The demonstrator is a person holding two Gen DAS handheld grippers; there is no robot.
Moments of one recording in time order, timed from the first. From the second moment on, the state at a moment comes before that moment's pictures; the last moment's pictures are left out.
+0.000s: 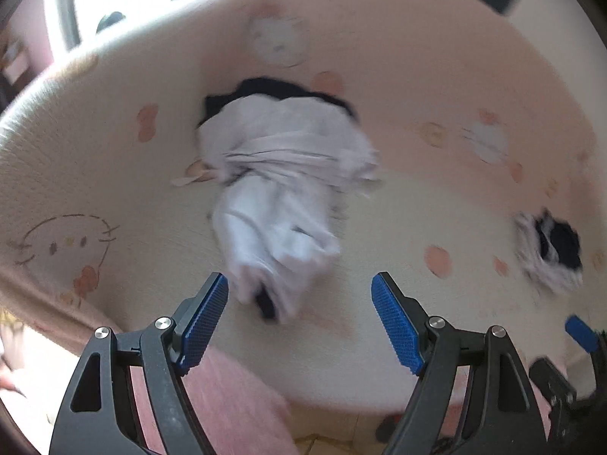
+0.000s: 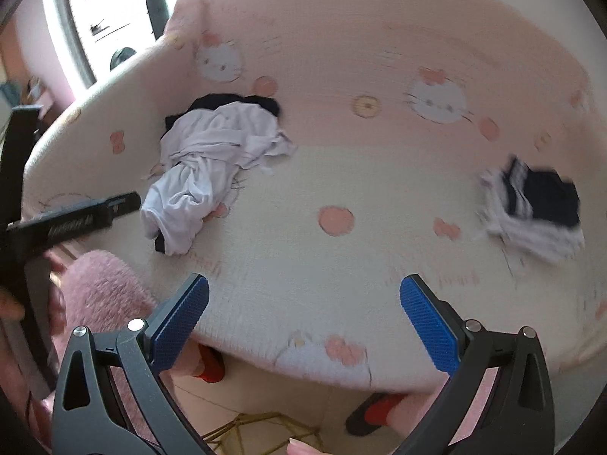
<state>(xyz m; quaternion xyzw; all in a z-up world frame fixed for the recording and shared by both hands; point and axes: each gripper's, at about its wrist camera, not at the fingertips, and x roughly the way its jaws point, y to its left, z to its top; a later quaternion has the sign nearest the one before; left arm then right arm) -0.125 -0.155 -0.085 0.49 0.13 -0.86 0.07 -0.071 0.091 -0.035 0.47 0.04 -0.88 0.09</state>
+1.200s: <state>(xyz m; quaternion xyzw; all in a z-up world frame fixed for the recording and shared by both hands) -0.160 -0.055 -0.194 0.58 0.21 -0.76 -0.20 -0.118 0.082 -0.138 0.55 0.02 -0.82 0.14</state>
